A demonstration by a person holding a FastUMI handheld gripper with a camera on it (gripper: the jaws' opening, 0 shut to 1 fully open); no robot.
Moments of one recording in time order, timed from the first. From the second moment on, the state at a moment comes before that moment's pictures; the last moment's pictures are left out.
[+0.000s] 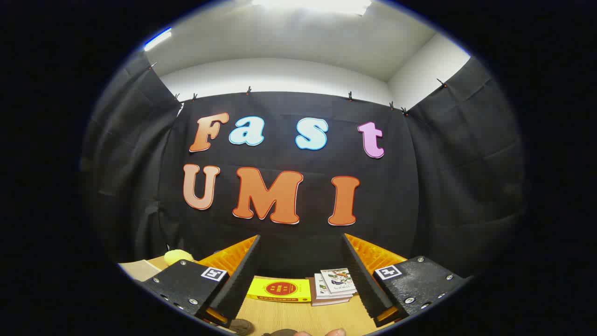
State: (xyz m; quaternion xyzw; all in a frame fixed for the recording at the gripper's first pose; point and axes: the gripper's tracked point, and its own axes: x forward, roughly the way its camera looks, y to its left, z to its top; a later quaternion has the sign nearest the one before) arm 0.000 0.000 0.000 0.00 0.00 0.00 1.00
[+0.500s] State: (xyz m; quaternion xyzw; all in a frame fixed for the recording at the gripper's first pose) arm 0.002 0.021 0.004 0.02 0.02 0.01 1.00
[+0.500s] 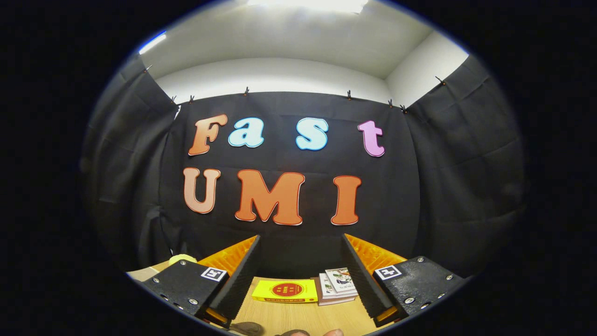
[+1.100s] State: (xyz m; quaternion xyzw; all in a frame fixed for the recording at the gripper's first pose) arm -0.007 0.061 -0.043 0.06 0.11 0.05 0.99
